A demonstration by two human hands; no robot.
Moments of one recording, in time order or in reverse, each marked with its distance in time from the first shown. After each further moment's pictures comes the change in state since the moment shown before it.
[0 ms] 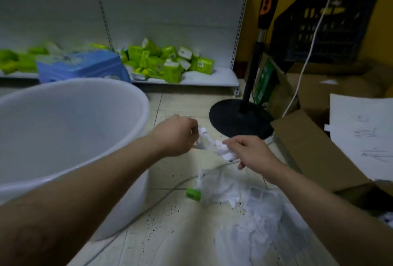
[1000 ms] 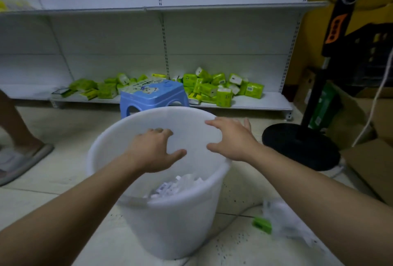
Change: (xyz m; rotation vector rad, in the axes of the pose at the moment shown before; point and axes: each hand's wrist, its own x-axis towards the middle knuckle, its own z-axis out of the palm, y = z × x) left_hand -0.109 -0.184 -0.096 0.279 0.097 -0.361; right_hand 0.055 -0.185 0.155 -0.682 -0.009 -0.426
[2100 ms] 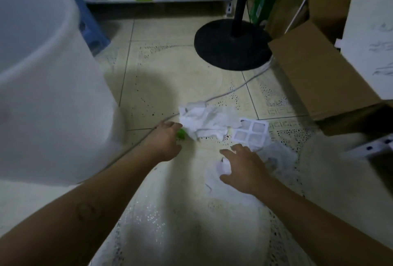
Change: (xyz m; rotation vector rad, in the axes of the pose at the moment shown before) left_hand -0.037 0.258 0.271 -0.249 -0.531 0.200; right_hand -0.273 0.265 0.148 -0.032 -0.498 0.376
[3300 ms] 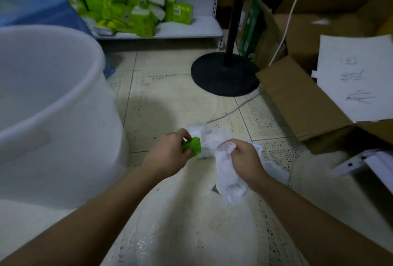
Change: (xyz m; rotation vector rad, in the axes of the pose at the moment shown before) left_hand -0.055 0.040 -0.074 -0.239 0.255 0.131; right_hand -0.002 -0.030 -0.069 0.953 0.361 0.120
